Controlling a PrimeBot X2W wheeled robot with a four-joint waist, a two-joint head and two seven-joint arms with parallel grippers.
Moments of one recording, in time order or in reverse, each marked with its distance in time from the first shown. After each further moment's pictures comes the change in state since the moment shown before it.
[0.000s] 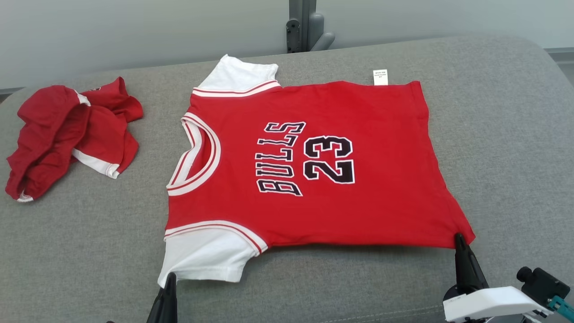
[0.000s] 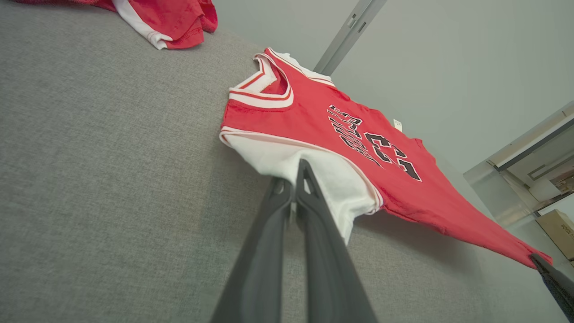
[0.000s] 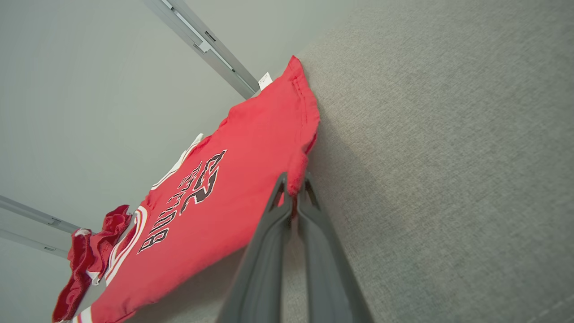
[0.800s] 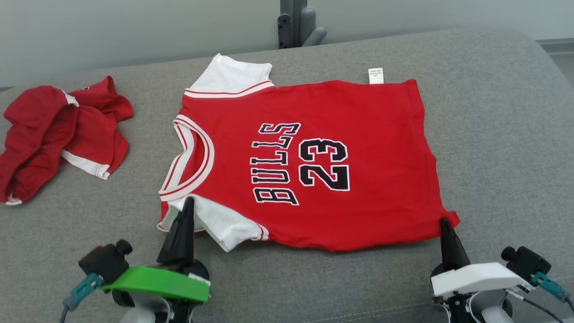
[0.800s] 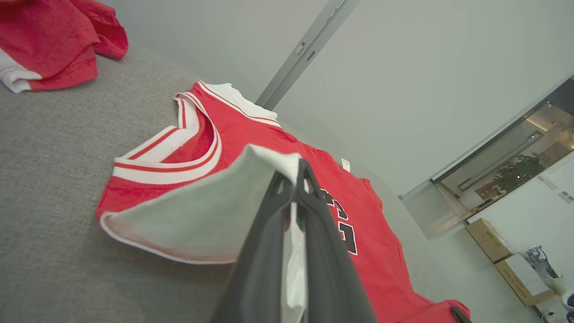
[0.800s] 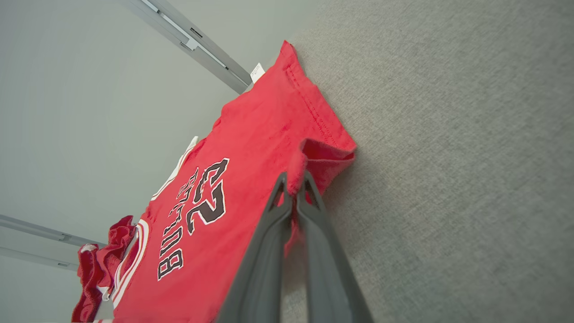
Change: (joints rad) left arm -0.273 0.005 -0.091 0.079 -0.161 0.000 0.036; right arm -0.099 0.000 0.050 0.136 0.101 0.000 0.000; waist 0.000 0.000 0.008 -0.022
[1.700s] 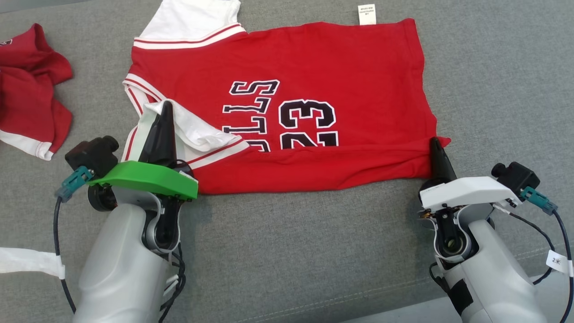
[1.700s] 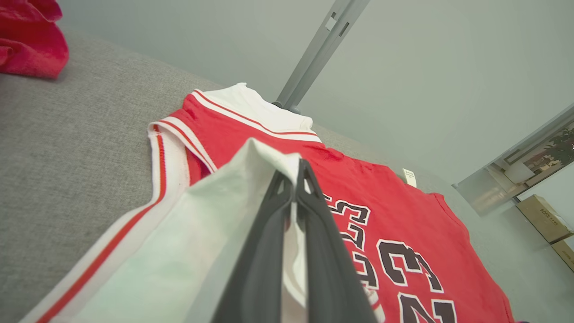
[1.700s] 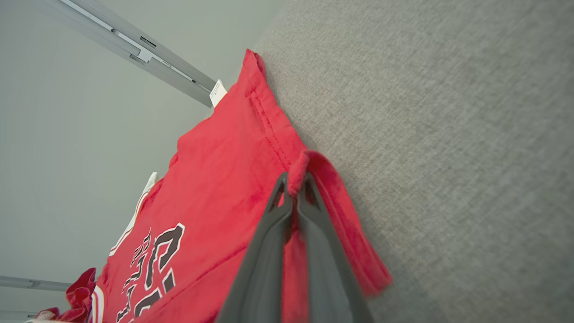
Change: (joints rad) left arm -0.504 -0.032 0.036 0.418 0.092 0.000 -0.035; right arm -0.409 0.000 0.020 0.252 0.108 0.000 0.000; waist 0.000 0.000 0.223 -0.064
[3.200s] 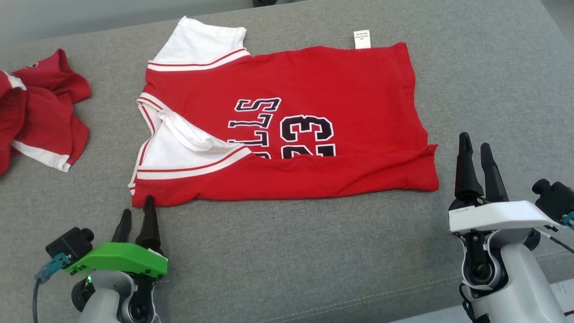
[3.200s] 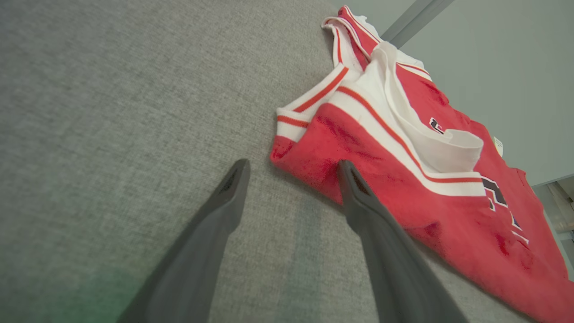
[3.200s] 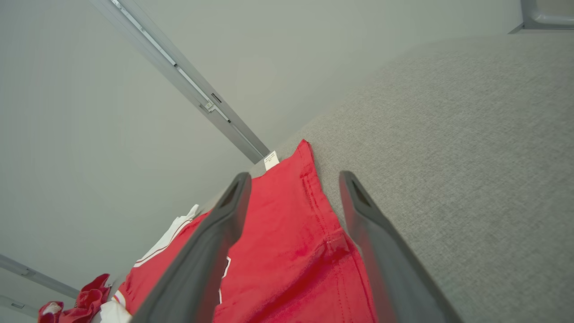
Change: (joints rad) left arm 0.271 0.013 0.168 0.041 -0.051 0.006 0.090; right arm 0.211 0.000 -0.125 -0.367 -0.256 0.000 0.000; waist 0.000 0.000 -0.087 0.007
